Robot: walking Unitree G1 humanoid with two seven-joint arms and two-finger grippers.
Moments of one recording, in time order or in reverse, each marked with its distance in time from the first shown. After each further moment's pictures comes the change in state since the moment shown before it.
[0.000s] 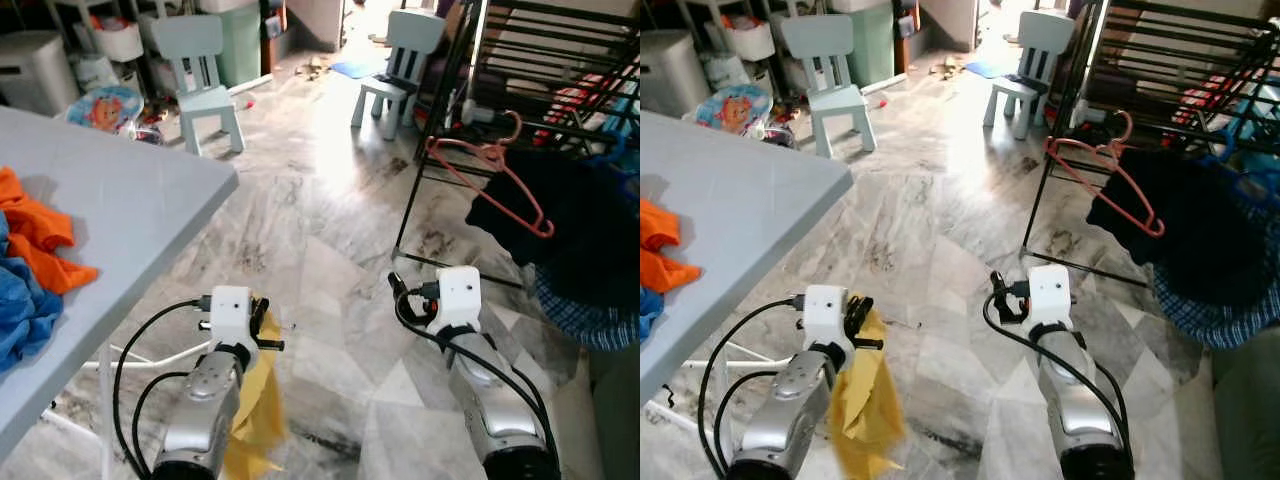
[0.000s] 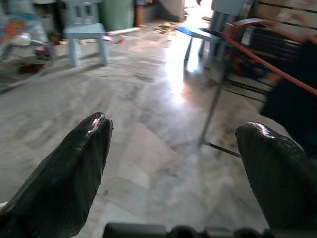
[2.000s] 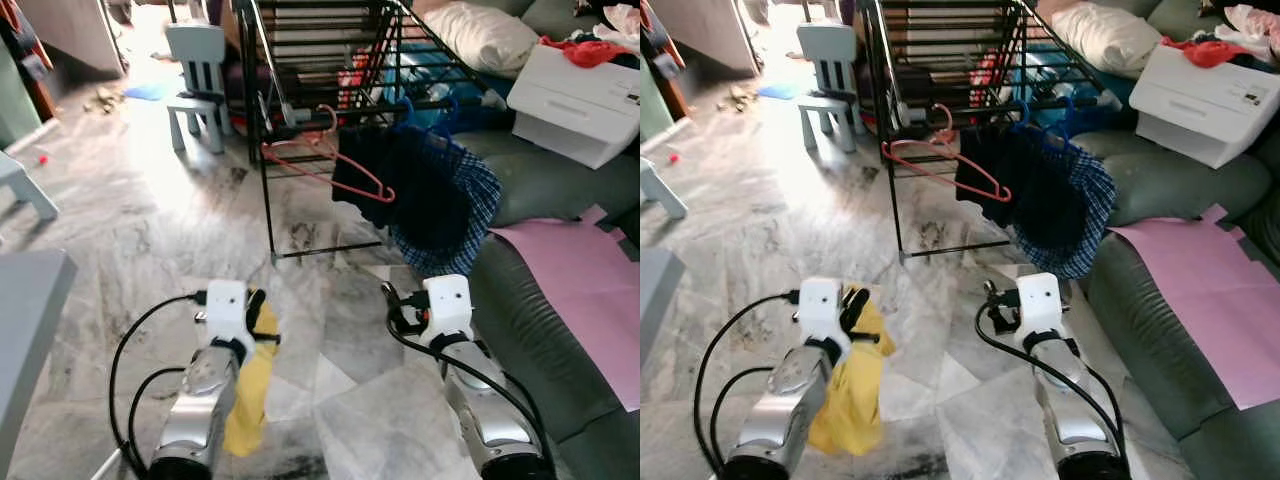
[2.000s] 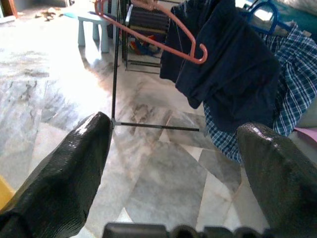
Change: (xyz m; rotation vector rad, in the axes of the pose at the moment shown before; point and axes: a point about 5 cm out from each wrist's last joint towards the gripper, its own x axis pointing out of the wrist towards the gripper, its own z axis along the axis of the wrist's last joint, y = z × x) left arm 0.001 0.015 0.004 0.119 -0.038 0.077; right arm -0.003 0.002 -0.008 -0.051 0.017 0.018
